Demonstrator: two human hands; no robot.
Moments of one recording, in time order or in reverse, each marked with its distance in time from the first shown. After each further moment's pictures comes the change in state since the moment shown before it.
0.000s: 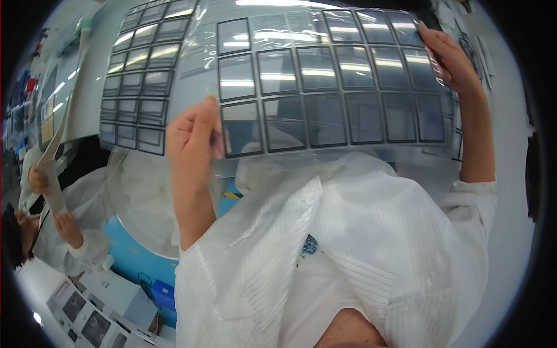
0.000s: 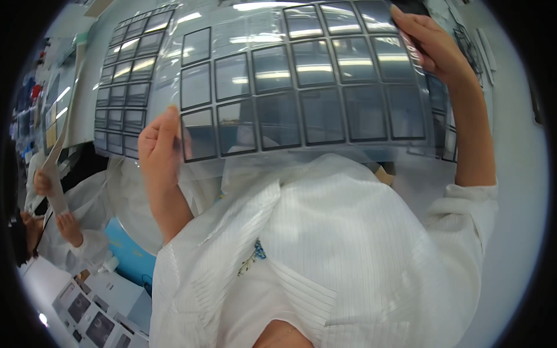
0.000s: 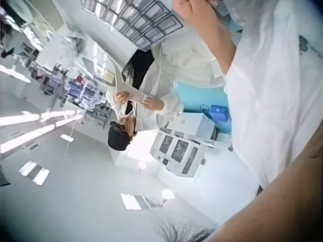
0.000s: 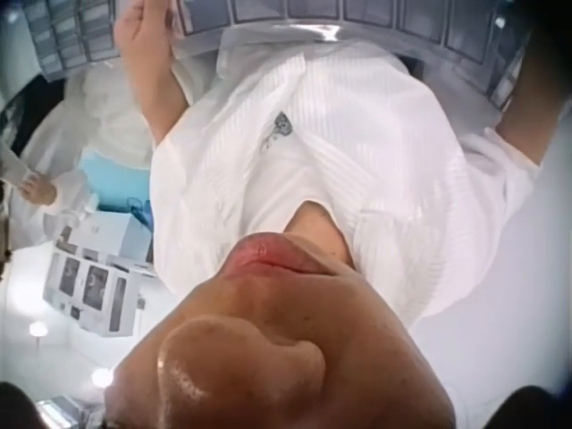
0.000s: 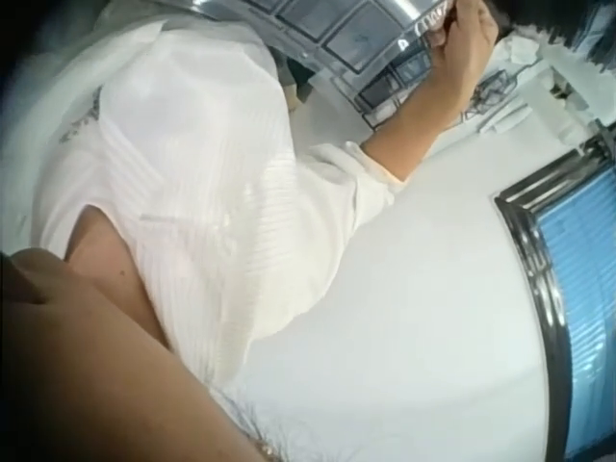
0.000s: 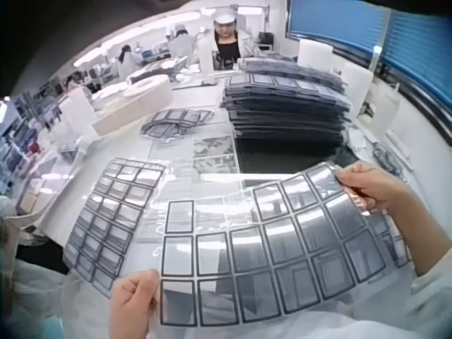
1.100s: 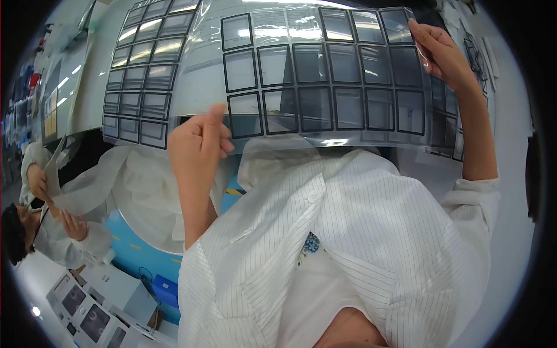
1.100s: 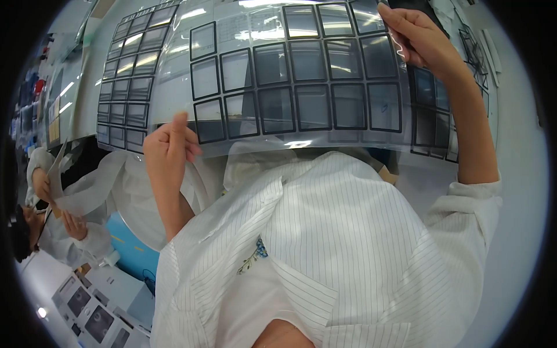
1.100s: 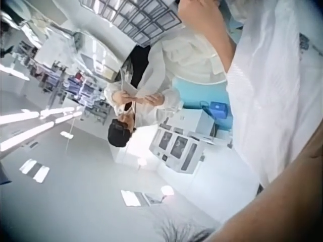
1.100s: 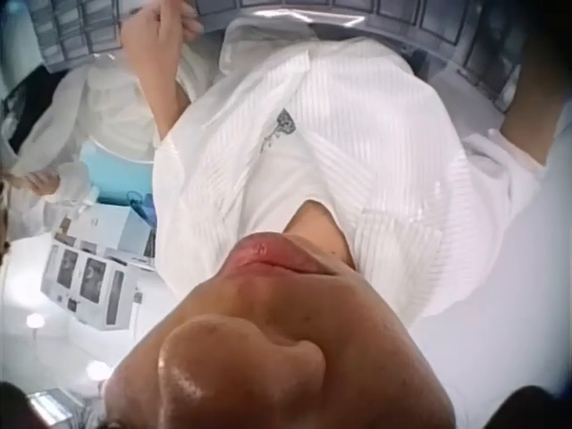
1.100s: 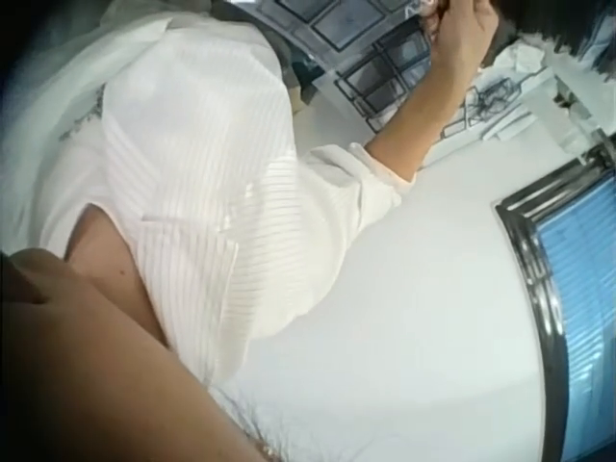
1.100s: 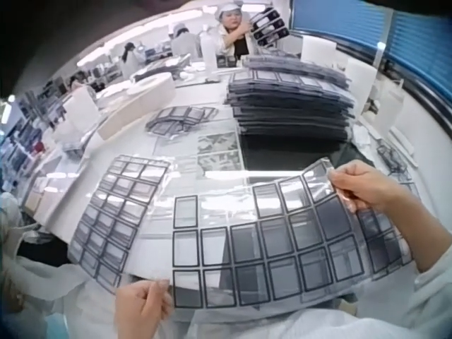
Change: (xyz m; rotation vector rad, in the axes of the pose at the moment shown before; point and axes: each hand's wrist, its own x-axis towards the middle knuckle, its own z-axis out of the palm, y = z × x) left_hand -0.016 0.000 0.004 0.511 0.227 -0.094; right_hand 0.003 0.003 0.016 -0.227 0.112 -0.022
